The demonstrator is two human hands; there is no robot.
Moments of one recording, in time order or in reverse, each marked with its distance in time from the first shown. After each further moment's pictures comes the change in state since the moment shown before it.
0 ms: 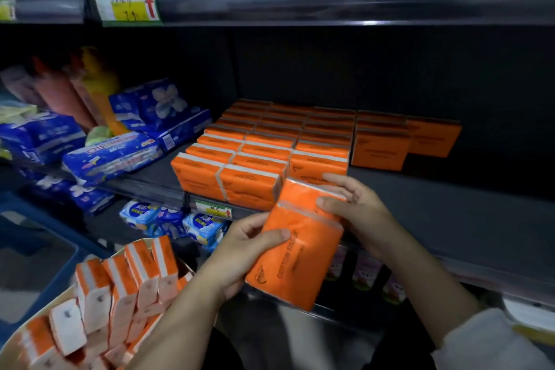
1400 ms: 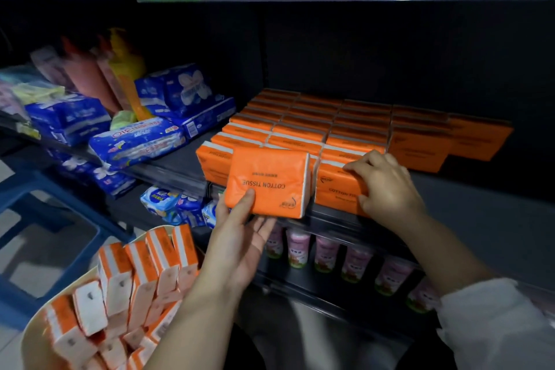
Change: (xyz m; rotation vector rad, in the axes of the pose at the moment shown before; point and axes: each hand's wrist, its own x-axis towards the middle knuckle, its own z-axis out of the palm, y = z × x) left_hand 0.022 -0.006 -0.034 -0.756 0.389 0.122; right_hand 0.044 -0.008 0.004 -1.432 0.161 -0.409
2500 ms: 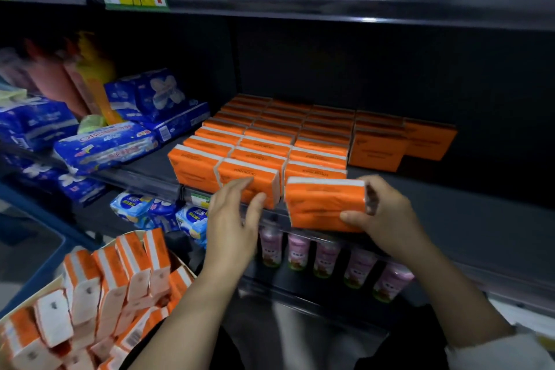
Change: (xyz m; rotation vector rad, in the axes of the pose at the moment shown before) left_hand -0.002 -0.025 0.002 1.389 -0.090 0.862; right_hand -0.065 0.014 -0.028 0.688 0.058 0.280
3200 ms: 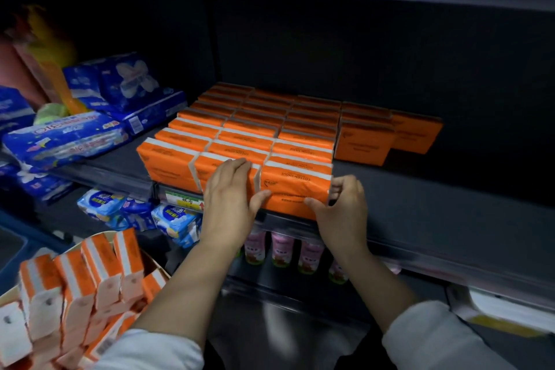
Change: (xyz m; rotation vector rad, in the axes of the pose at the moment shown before) left_hand 0.037 -0.018 0.046 0.324 -0.110 0.157; right_hand 0.017 0.010 0.061 0.049 0.342 0.122
